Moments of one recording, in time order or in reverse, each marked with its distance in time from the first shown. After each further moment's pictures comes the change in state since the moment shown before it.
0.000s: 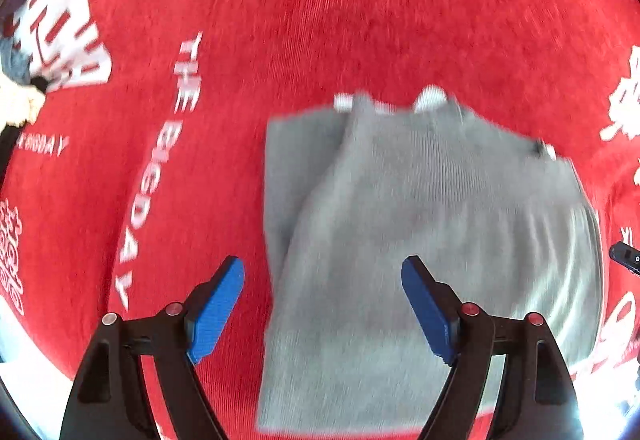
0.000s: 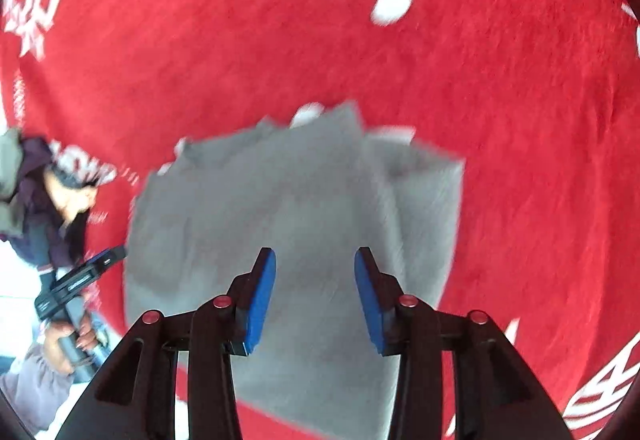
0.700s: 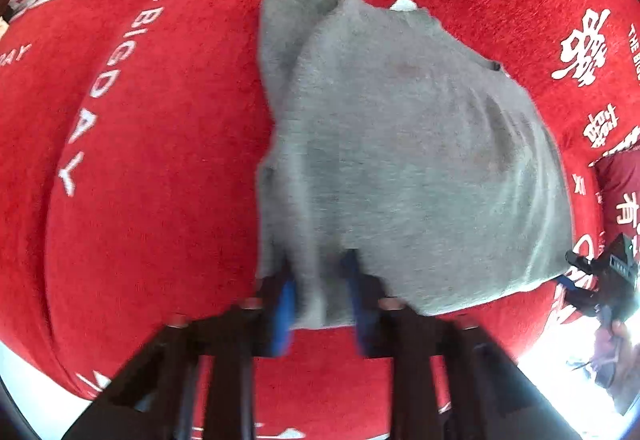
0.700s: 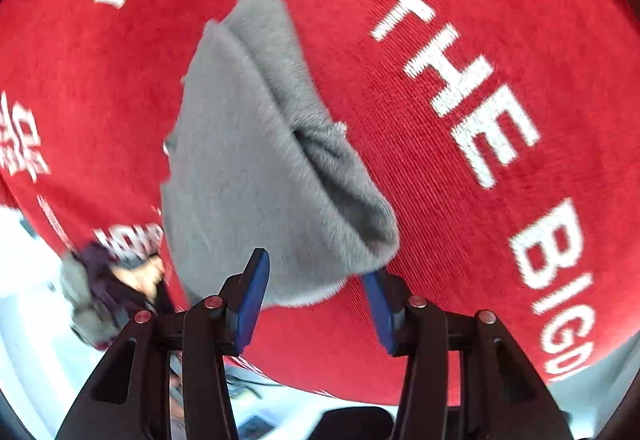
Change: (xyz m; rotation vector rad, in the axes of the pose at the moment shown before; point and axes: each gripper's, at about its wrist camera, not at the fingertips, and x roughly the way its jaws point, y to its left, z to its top) left arm 0.027 0.034 -0.072 0.027 0.107 -0.220; right arm 0.015 -0.090 -0.154 0.624 -0.005 0.267
